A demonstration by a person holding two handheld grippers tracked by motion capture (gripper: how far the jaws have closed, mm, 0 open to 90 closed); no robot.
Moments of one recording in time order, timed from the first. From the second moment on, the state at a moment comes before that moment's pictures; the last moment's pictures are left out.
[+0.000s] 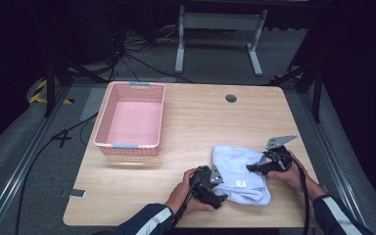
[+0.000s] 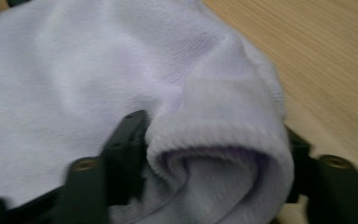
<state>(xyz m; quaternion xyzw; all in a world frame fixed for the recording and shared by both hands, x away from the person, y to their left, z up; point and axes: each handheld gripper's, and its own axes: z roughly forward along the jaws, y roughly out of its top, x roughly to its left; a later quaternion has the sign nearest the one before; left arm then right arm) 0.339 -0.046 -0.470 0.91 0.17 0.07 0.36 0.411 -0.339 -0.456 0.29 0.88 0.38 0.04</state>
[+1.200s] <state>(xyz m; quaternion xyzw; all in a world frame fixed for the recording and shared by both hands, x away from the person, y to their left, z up) 0.360 -0.023 -0.460 0.91 0.17 0.09 0.37 0.400 -0.321 -0.441 0.29 0.86 0.41 0.09</state>
